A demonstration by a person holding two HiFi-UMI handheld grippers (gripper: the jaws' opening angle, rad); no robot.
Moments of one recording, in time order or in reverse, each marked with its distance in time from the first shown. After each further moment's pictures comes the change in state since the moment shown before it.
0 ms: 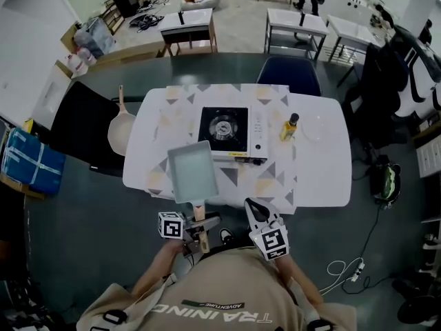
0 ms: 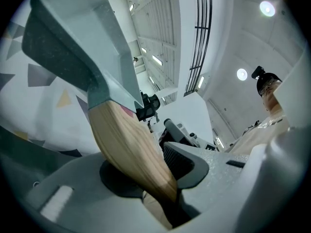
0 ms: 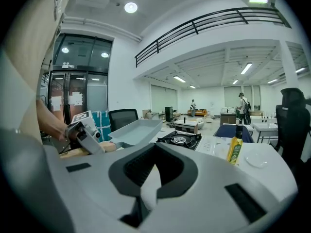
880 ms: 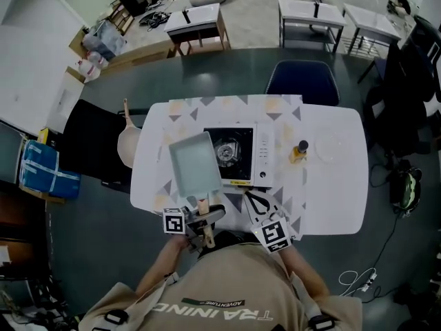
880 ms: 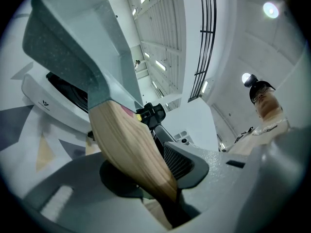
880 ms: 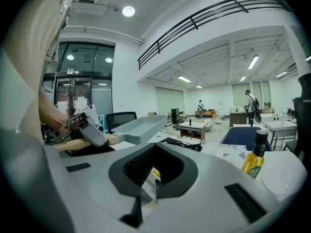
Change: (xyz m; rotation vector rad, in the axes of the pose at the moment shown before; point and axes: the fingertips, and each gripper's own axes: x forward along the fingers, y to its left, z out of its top) left arm 0.061 0.034 0.133 -0.019 -0.051 0.037; right arm 0.108 -0.099 0.018 0.007 -0.035 0.102
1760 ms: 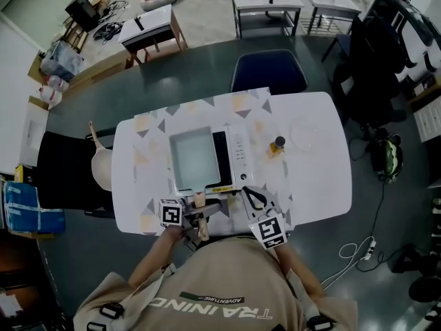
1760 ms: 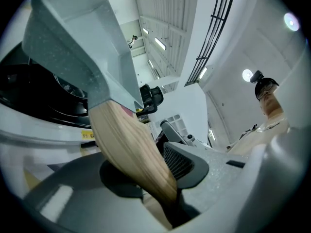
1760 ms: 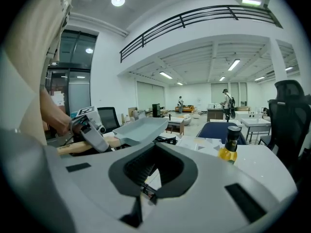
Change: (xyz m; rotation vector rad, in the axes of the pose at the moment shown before) left arm 0.050 0.037 0.024 -0.031 0.268 -0.094; right arm -0.008 -0.055 -0.009 0.055 0.070 -0.243
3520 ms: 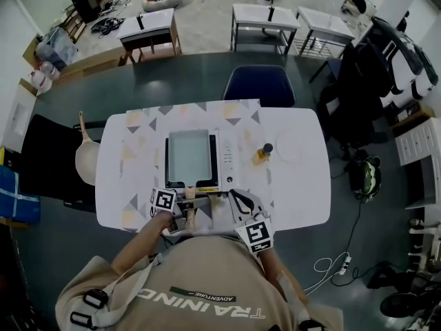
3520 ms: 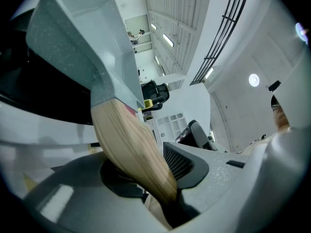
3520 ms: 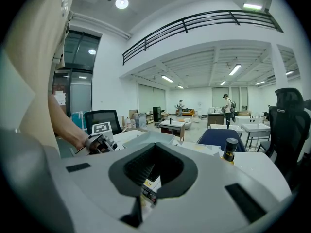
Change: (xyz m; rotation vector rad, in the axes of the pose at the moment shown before) left arm 0.013 0.038 0.000 -0.067 0.055 0.003; right arm -0.017 0.010 0.028 -0.025 -0.036 0.000
